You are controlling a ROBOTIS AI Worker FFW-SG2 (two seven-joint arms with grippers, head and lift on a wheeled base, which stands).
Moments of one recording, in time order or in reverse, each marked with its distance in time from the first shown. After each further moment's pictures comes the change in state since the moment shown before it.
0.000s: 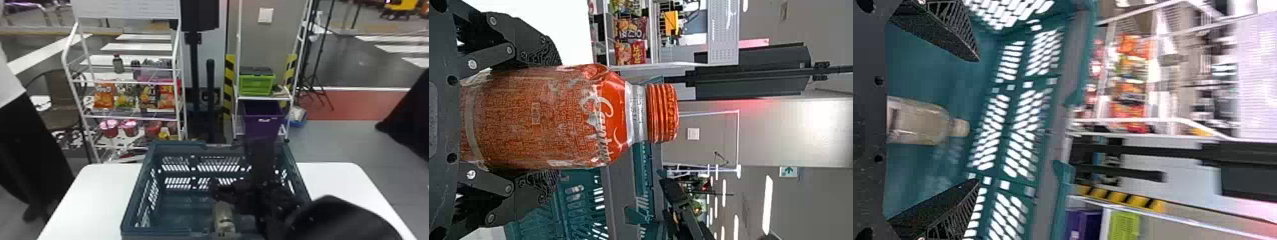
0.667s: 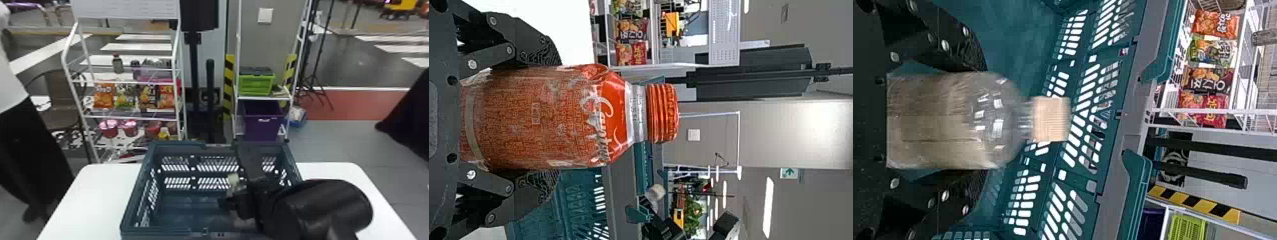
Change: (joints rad) left arm 0.003 -0.012 0.000 0.002 -0.005 0.000 0.000; right arm -0.178 0.039 -0.007 0.247 -0.019 0.259 -0.012
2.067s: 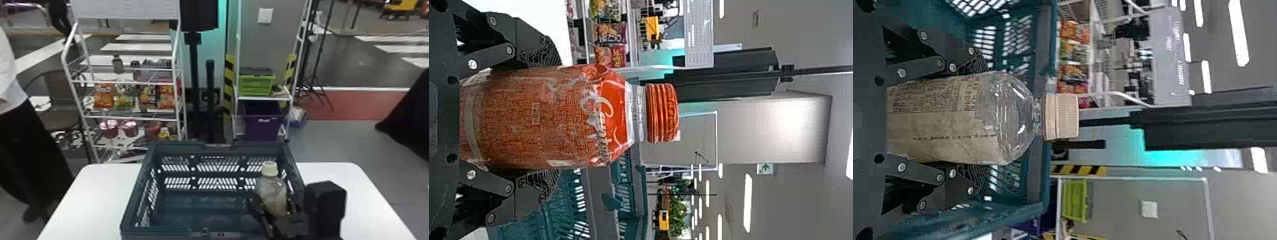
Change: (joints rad) left arm 0.077 -0.032 0.011 -0.027 -0.029 -0.126 -0.001; right arm 0.584 -0.088 -0.093 -0.545 0.134 -0.506 0.112
